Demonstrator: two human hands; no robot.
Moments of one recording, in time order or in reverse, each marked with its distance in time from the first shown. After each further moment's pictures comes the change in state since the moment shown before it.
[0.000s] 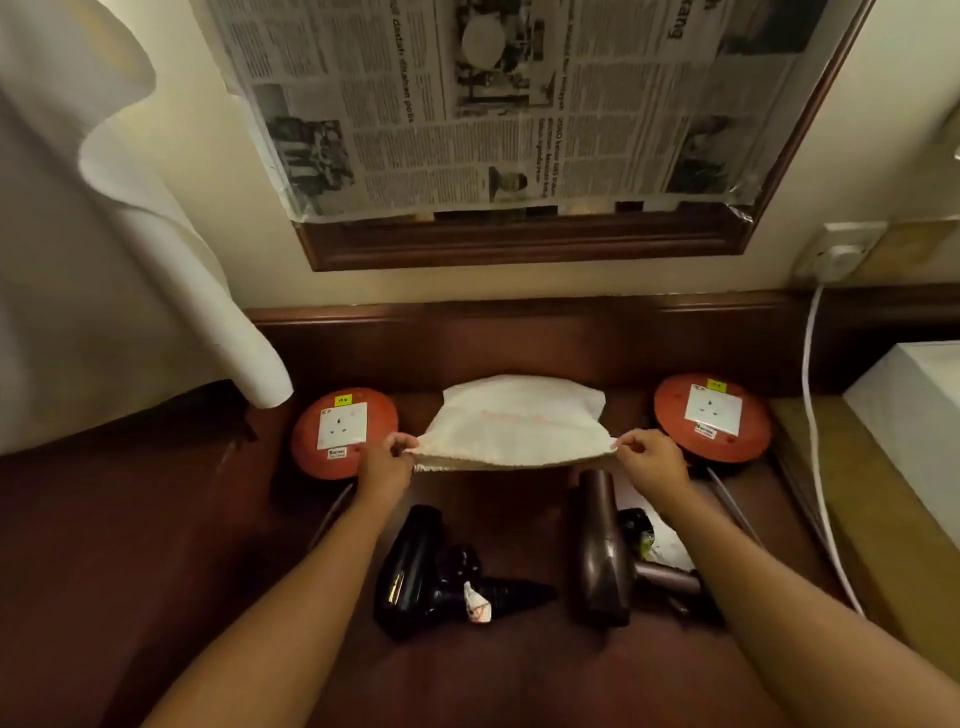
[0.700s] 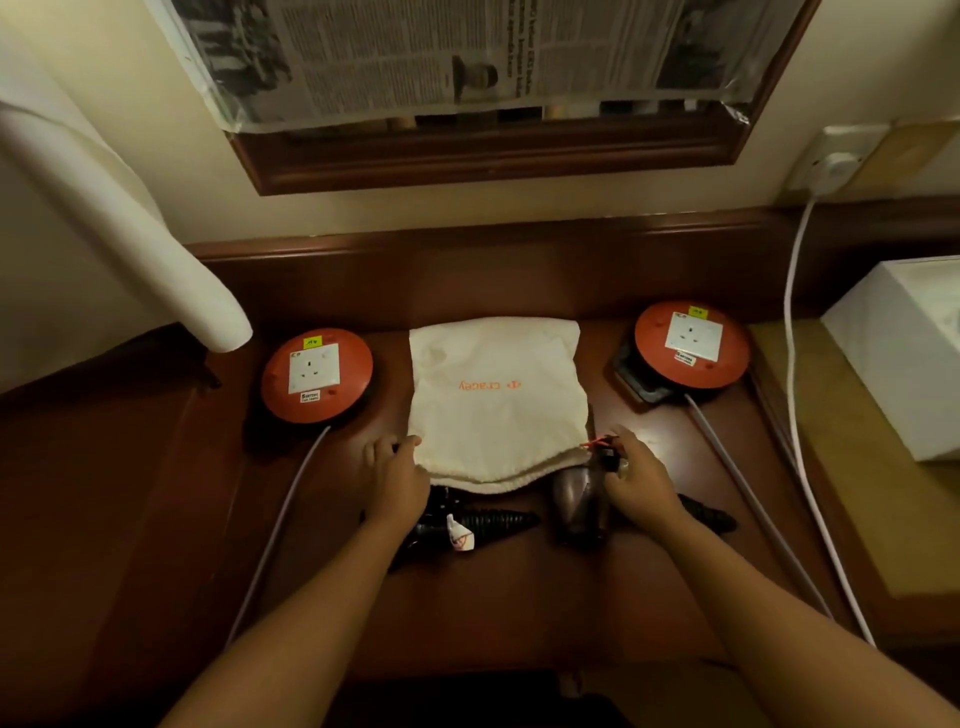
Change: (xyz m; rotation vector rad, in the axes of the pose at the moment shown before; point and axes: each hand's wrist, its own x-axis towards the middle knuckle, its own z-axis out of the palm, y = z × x) left_hand -0.061 -0.070 0.037 0.696 -0.076 0.171; right_hand -0.079 0.062 0.014 -0.129 -0.197 0.094
